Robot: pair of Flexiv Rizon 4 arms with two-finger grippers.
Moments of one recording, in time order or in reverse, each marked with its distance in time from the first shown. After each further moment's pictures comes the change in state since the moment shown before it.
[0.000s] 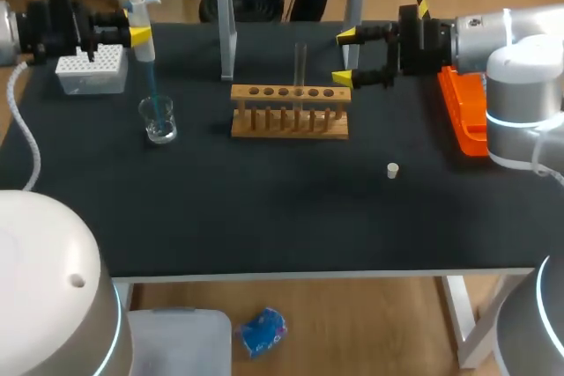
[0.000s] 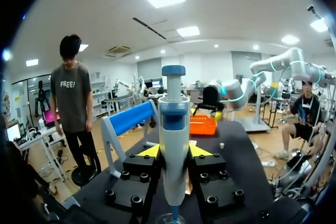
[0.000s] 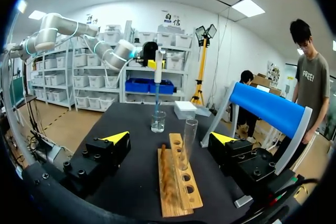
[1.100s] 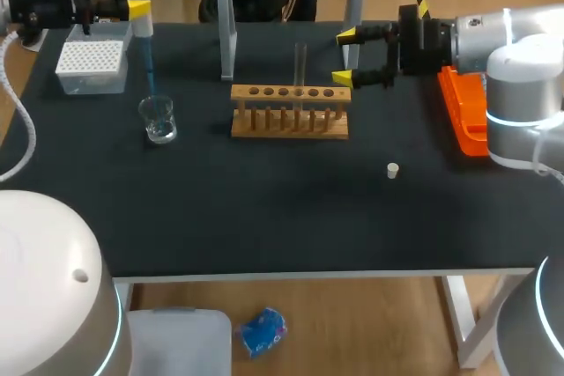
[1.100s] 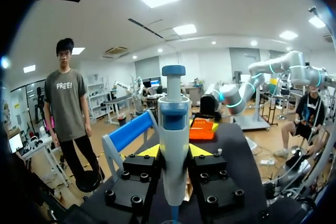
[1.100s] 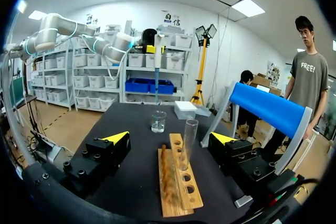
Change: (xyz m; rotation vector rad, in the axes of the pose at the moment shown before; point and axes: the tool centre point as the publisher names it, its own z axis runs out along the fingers) left arm 0.010 -0.056 -0.002 -0.019 0.012 0.036; right arm 0.000 0.000 0.000 0.000 0.000 0.001
